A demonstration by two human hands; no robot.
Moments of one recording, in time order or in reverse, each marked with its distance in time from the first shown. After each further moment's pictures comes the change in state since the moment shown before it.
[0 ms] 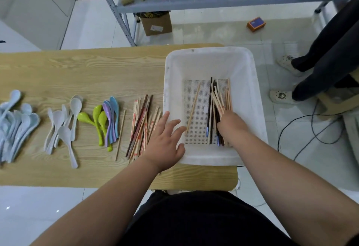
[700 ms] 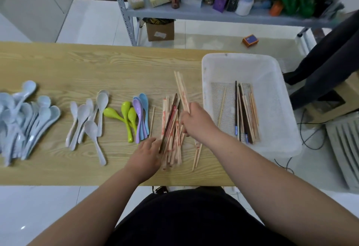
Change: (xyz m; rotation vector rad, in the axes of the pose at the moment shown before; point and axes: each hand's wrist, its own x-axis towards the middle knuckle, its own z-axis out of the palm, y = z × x) left_hand -0.121 -0.160 0.009 -0.195 -0.232 -0.251; right_hand -0.148 -0.206 0.051 0.405 -0.096 -0.325
